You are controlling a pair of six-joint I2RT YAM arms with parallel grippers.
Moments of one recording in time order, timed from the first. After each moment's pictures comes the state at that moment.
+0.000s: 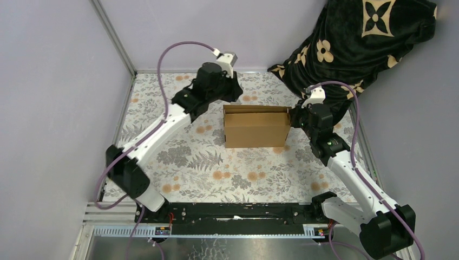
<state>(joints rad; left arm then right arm) -0.61 1.55 1.55 -0.35 0.08 -0.30 0.34 1.00 0.76 -0.10 0.11 0.24</state>
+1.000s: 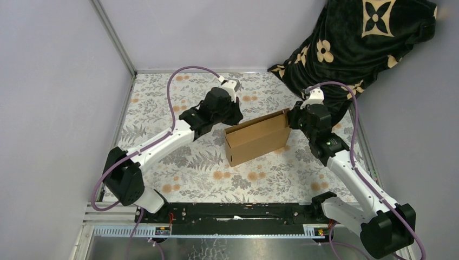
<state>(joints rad) -0.70 1.52 1.24 -0.25 0.04 -0.40 0.35 1.00 0.77 -0.11 0.11 0.28</state>
